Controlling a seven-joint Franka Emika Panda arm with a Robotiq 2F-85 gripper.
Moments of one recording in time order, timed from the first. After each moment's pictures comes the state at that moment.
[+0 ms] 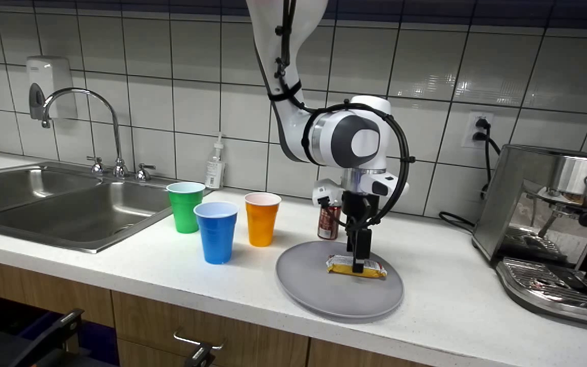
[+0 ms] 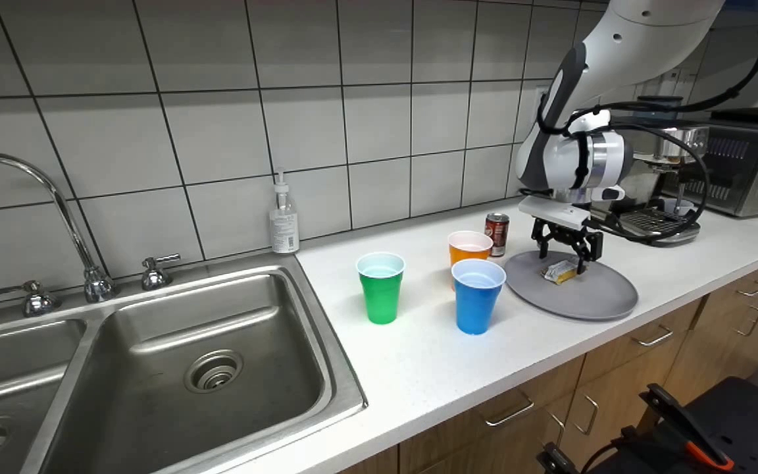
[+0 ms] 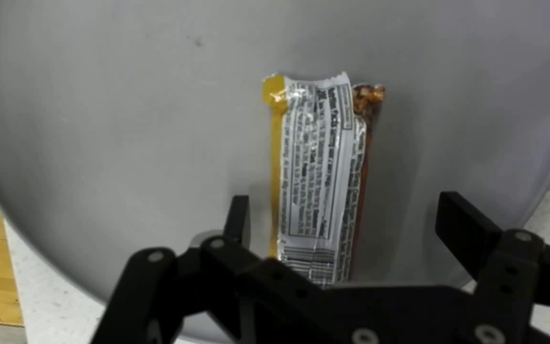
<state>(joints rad) -0.17 0.64 -0.34 -1.99 0.25 2.61 0.70</state>
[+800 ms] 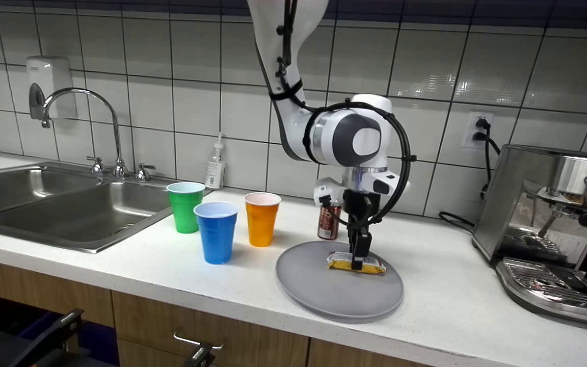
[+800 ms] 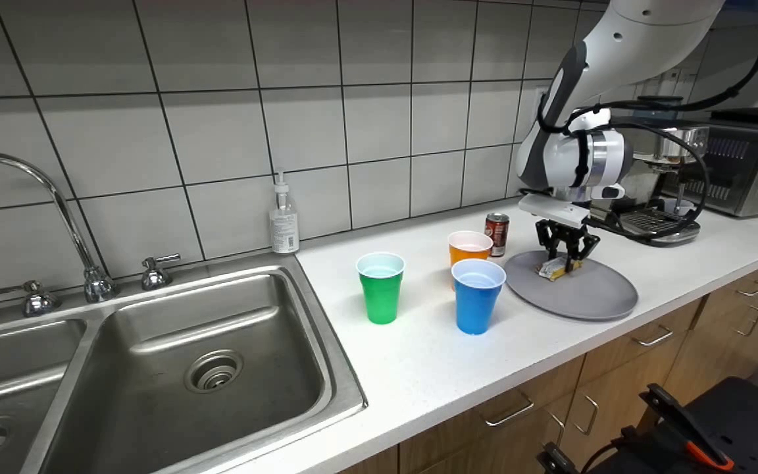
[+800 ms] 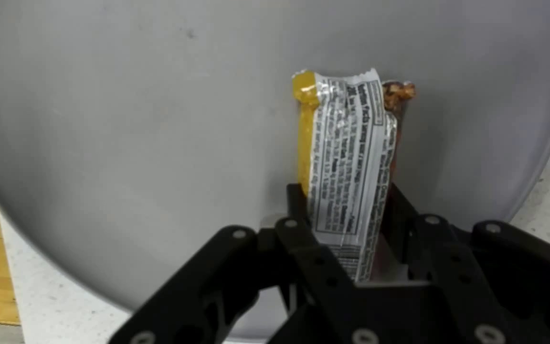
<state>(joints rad) -0.18 0.64 -0.34 -1.98 0.25 2.61 0.70</state>
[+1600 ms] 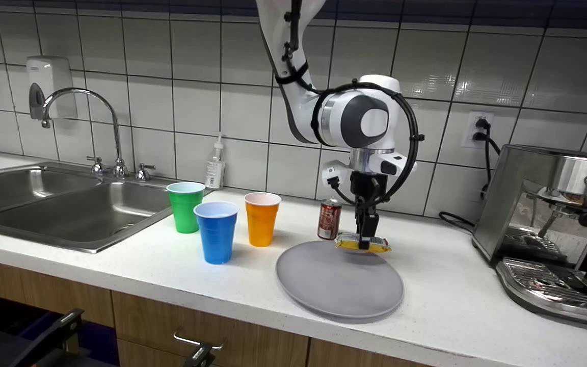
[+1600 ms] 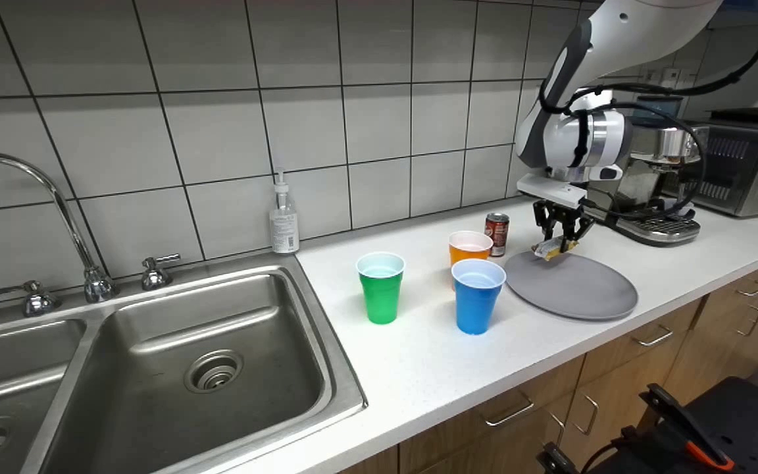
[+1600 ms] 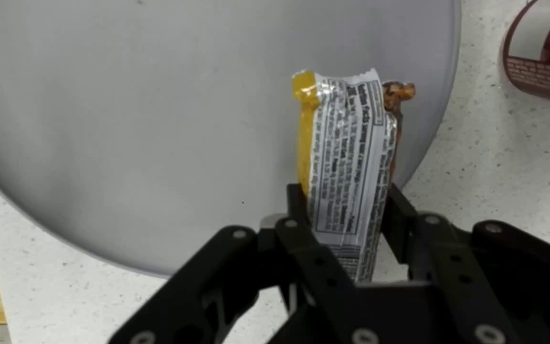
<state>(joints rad) -0.19 0.61 -0.34 -1.93 0.25 2.57 0.70</state>
